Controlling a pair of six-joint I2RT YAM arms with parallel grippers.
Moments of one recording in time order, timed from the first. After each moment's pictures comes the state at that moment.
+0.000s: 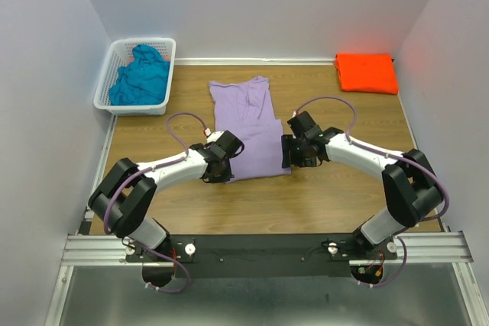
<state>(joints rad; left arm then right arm) -0.72 1.52 0.82 -0.50 -0.20 -0.84 0.60 1.57 0.95 -0.49 0.04 0.50</state>
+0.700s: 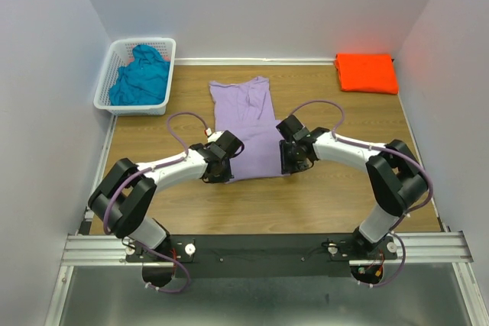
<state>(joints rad) -0.72 1.52 0.82 -0.50 -0.19 -0.81 0.65 1.69 1.00 -0.53 0.06 0.56</state>
